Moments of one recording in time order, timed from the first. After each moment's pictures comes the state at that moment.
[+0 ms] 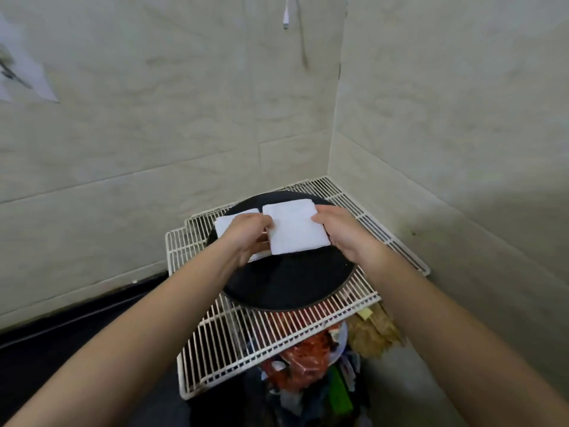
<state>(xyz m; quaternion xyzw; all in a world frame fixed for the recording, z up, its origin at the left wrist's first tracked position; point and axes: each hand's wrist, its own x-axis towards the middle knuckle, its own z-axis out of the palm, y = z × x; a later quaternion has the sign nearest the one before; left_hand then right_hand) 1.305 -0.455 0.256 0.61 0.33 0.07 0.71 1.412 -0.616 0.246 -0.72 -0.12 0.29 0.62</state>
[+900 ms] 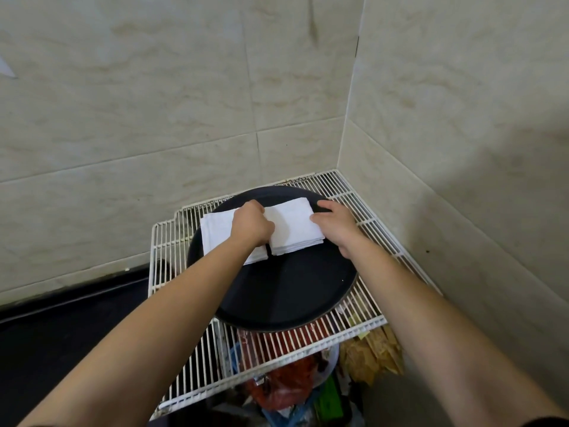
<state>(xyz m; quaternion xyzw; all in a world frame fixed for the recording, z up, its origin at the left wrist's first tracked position) 1.383 -0.441 0.217 0.84 0.42 0.07 0.33 1.498 -0.585 0.191 -0.78 -0.13 0.28 0.54</state>
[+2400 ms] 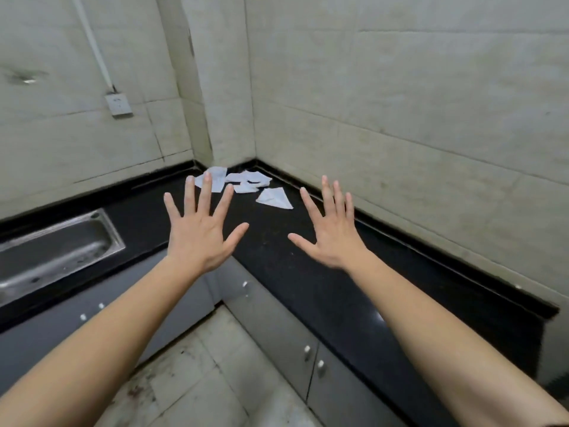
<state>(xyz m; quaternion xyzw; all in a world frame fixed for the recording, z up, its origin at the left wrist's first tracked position) 0.401 -0.442 0.286 0.63 0.75 0.08 -0.19 0.659 -0.355 0.260 -0.48 -0.86 -0.09 0.16</state>
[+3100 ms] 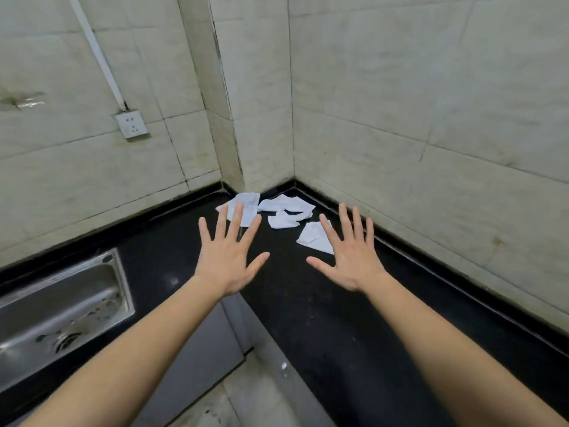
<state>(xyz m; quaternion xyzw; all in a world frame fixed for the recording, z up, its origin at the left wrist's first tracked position) 0.235 -0.176 0.232 0.64 0.75 -0.02 -0.15 0.487 -0.073 0.195 -0.50 -0.86 -0.03 0.10</state>
